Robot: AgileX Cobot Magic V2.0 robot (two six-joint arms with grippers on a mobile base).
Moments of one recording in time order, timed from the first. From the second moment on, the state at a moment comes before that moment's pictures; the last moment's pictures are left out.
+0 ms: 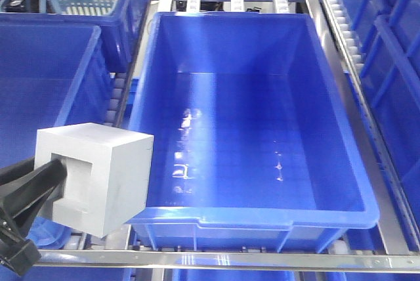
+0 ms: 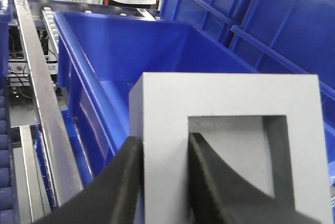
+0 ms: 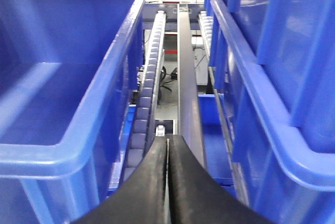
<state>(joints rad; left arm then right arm) -0.57 0.62 -0.33 -0.21 -0.10 -0.05 -0.01 -0.01 0.03 -0.06 0.13 0.04</state>
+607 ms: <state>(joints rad) -0.57 0.62 -0.33 -0.21 -0.10 -0.05 -0.01 -0.01 0.03 -0.06 0.13 0.04</state>
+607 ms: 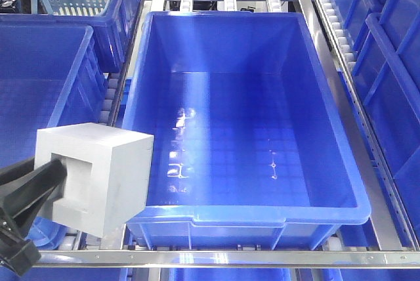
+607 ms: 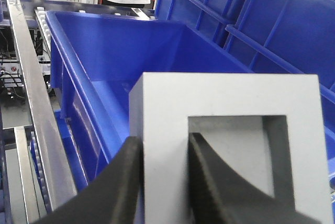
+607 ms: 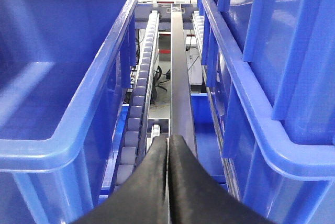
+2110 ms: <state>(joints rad) -0.57 1.51 -1.15 -0.13 0.22 -0.03 -0.01 -0.01 0.03 -0.06 0.13 0.04</state>
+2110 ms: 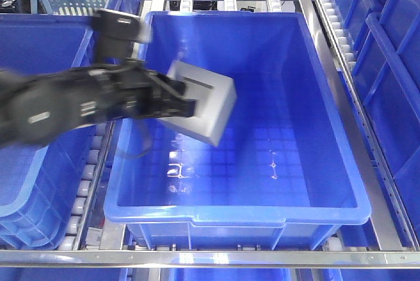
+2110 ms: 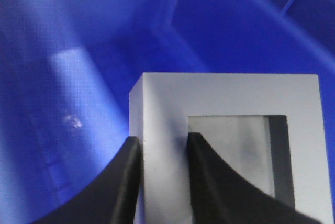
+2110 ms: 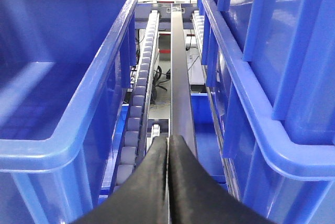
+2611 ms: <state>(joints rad) -0.57 1.88 -1.41 -0.13 0.37 -0.03 -0.01 -0.01 0.03 -0.06 0.13 0.04</state>
